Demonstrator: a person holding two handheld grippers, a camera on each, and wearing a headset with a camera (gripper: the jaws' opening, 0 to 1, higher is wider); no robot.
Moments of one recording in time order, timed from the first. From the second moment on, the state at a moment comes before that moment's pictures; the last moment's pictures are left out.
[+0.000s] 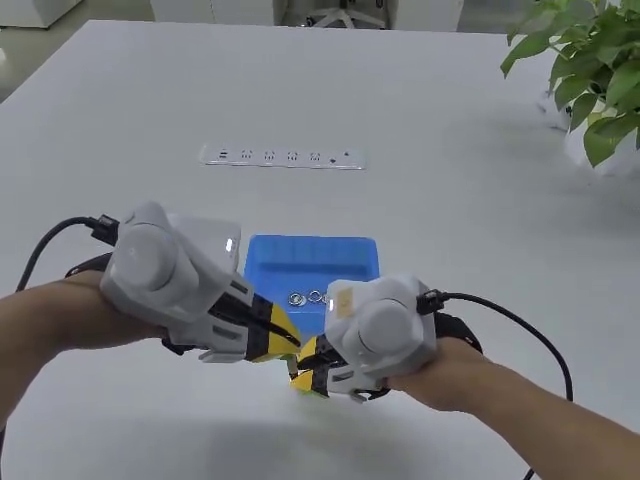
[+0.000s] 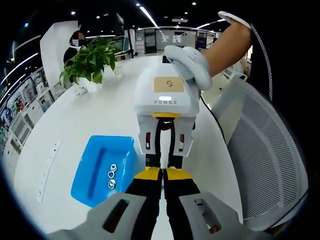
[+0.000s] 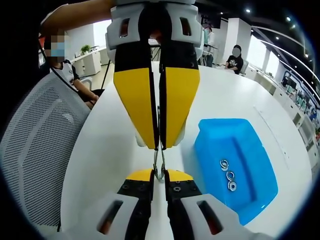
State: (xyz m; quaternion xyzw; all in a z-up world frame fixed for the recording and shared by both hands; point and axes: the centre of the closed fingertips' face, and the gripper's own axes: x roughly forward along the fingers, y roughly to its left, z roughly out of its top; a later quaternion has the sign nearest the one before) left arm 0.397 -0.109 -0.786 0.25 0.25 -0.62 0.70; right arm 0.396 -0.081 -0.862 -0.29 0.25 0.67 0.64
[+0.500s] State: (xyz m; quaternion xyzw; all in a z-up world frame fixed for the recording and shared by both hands) left arm 0.401 -0.105 -0.764 0.25 0.24 -0.62 0.71; right arm 0.402 -0.077 -0.840 -0.30 0.23 0.67 0.64
